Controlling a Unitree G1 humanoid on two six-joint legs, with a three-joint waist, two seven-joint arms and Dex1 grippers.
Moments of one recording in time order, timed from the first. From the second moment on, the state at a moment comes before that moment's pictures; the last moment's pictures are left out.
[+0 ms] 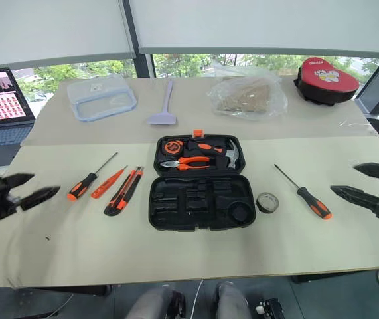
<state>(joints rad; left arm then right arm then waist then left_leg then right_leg) -0.10 0.98 0.50 -0.18 -0.58 0.84 -0.77 -0.07 -1.13 -0.57 -0.06 0.58 0.54 1.17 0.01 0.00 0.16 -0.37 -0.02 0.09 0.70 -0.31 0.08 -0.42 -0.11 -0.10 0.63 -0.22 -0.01</state>
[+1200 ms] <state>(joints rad) -0.61 0.87 0.02 0.45 -0.20 0.49 -0.92 -0.21 -1.05 -0.38 -0.51 0.78 0.70 1.00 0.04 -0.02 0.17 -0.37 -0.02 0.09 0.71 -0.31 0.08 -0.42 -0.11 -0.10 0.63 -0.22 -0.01</state>
